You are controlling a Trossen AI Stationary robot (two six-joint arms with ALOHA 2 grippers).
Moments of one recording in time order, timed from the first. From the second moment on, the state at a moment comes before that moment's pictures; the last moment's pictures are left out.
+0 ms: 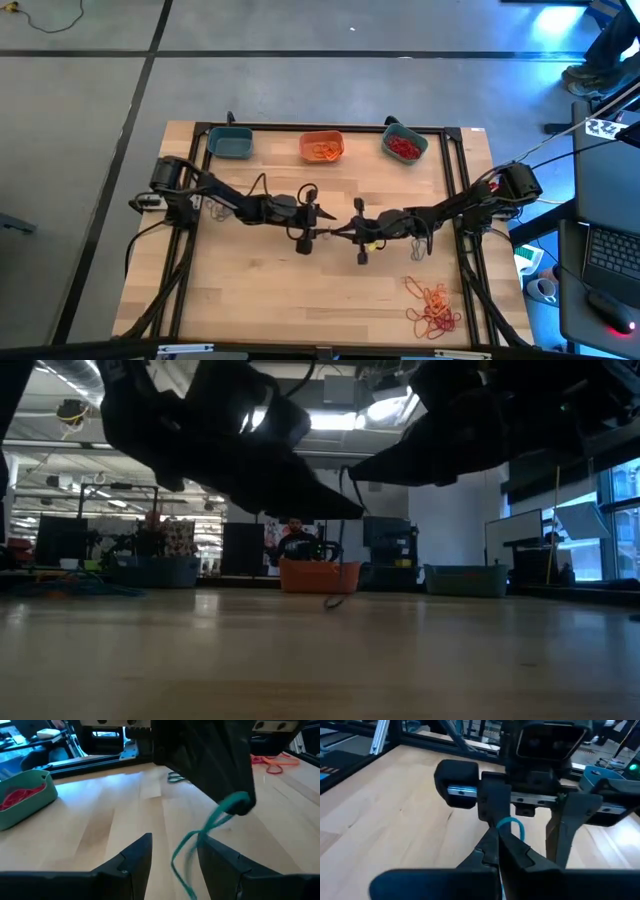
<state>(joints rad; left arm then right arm) -0.05 1.84 0.71 0.83 -0.04 0.15 0.23 1.62 0.61 0.75 0.18 -0.14</state>
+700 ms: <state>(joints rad) -0.07 1.85 0.73 0.77 0.08 0.22 0.22 1.70 0.66 0.75 0.21 -0.06</state>
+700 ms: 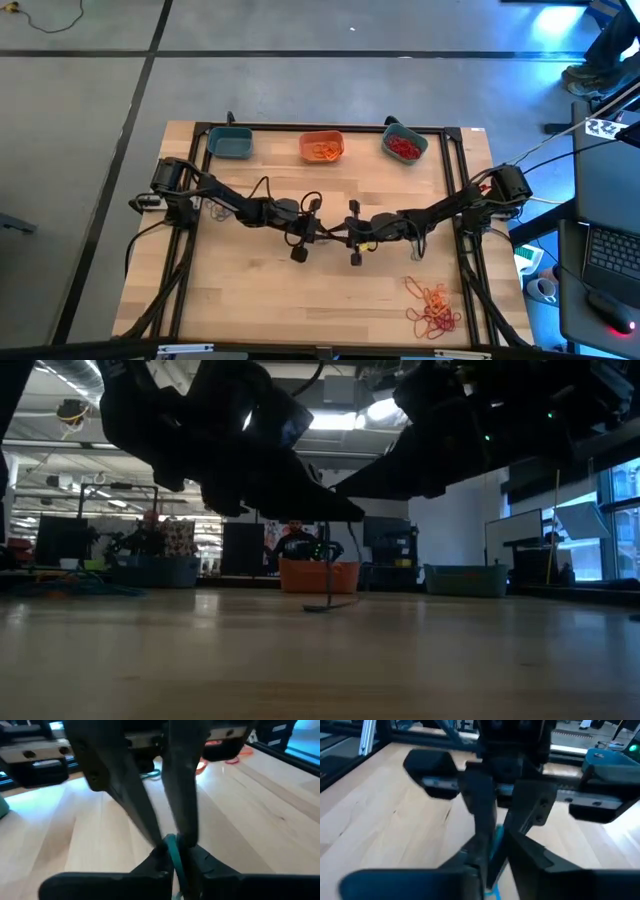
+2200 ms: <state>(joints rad) 0.39 1.02 0.56 0.00 -0.84 0.26 0.12 1.68 0.66 0.39 0.43 0.06</state>
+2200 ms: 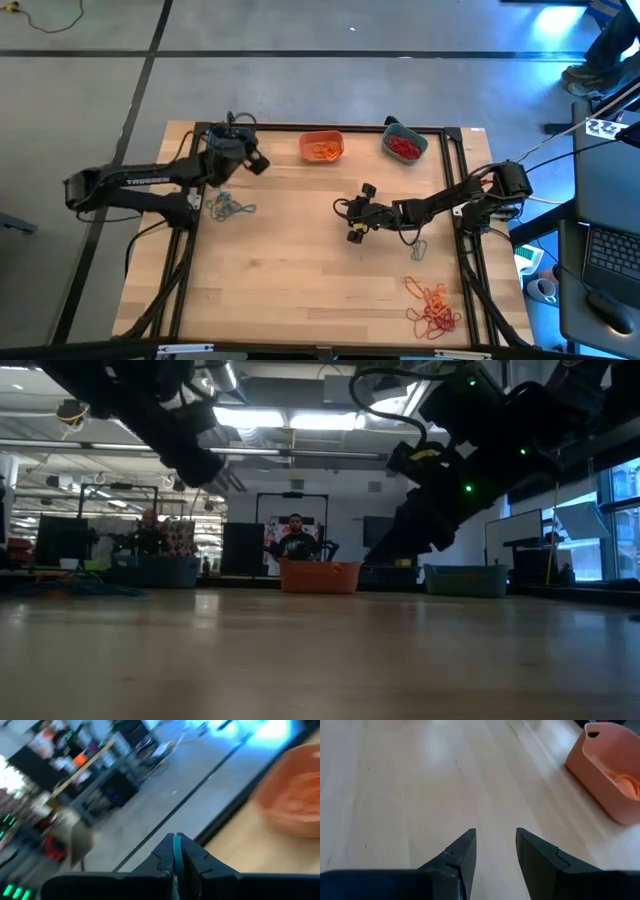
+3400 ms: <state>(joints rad) 0.56 1.04 0.57 -0.35 -0.21 -0.01 0.12 1.68 0.66 0.39 0.43 0.08</state>
